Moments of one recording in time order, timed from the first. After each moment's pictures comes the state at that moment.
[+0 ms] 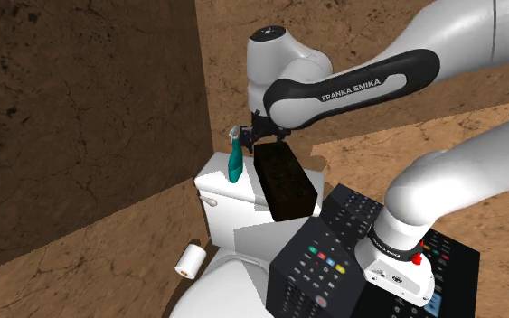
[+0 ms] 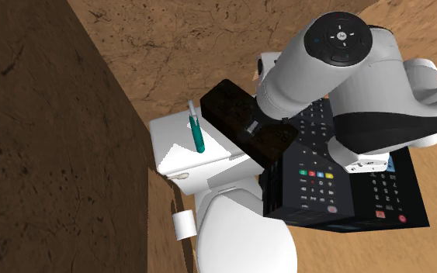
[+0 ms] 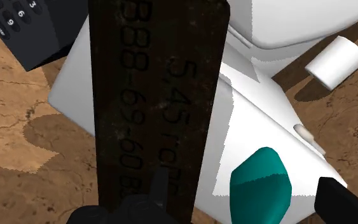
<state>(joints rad) -0.17 -0.54 0.50 -2.51 -0.01 2.12 0.82</state>
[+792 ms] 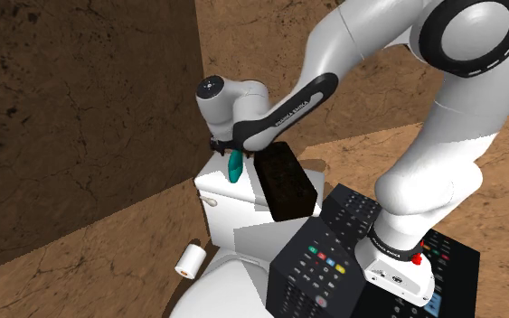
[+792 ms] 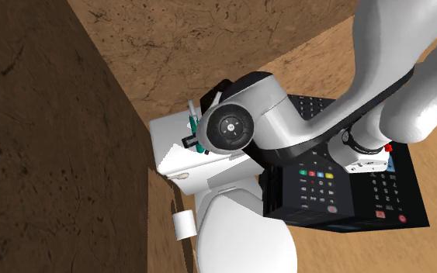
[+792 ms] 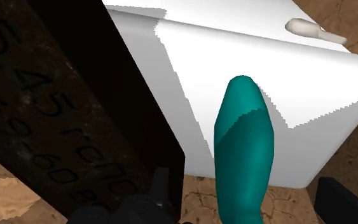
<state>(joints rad) -0.51 0.07 0.89 -2.22 -0.66 2.21 1.81</state>
